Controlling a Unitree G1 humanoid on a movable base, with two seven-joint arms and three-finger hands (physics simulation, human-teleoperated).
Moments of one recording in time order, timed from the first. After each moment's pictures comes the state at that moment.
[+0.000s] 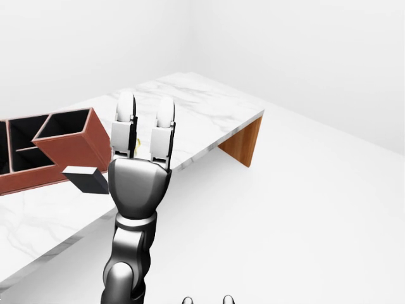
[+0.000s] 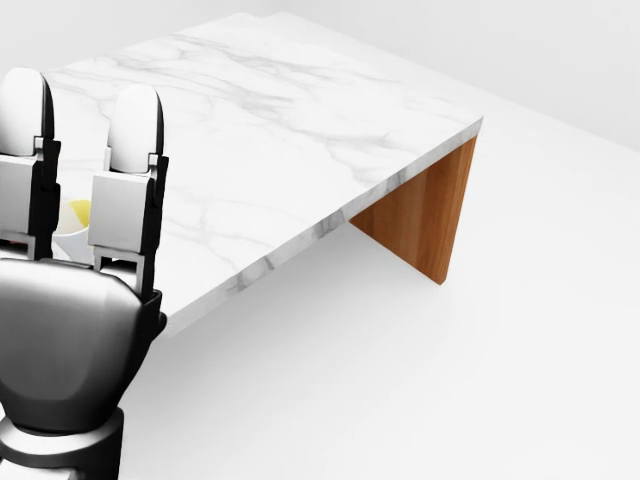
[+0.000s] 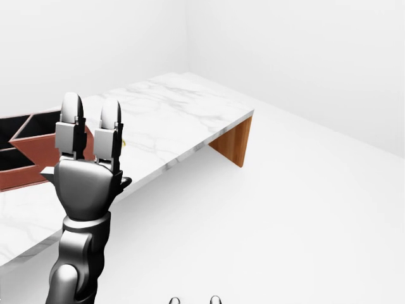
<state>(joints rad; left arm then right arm) -0.04 0.05 -0.08 -0.55 1.54 -0.09 0.31 0.42 -0.02 -1.48 -0.56 0.94 0.09 0.50</state>
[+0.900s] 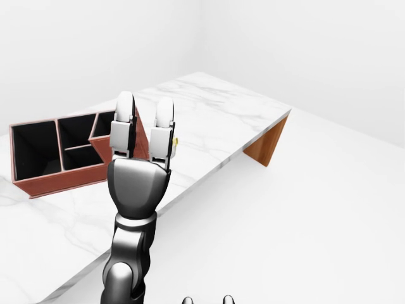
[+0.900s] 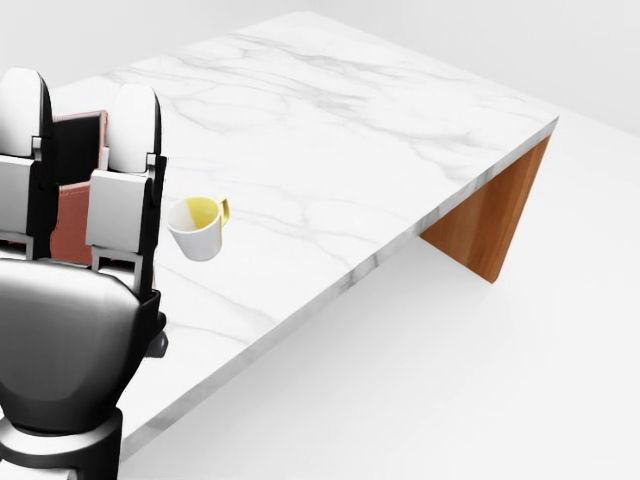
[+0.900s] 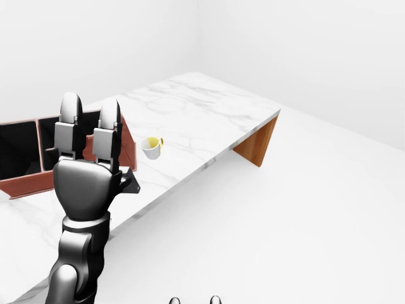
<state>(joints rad) -0.04 0.05 -0.08 -0.55 1.54 -0.09 0.31 0.42 -0.01 -1.48 -0.56 0.93 0.09 0.50</state>
